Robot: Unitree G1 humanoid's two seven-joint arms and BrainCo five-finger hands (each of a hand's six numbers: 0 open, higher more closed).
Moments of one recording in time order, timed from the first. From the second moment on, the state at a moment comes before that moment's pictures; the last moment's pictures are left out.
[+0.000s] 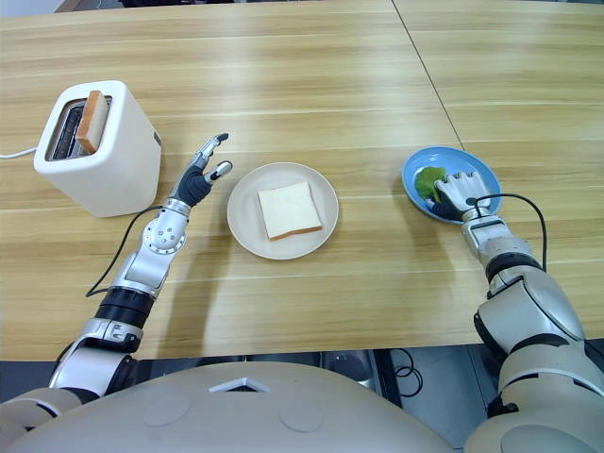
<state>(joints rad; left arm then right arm) -0.23 0.28 -0.13 0.33 0.38 -0.29 0.05 -0.58 -0.74 0.66 1.28 -0.94 -0.21 -0.67</state>
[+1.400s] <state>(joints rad) -0.26 0.26 -0.08 0.44 0.29 -0.33 0.11 -0.51 -0.39 0.52 0.46 -0.89 -0.24 -0.43</state>
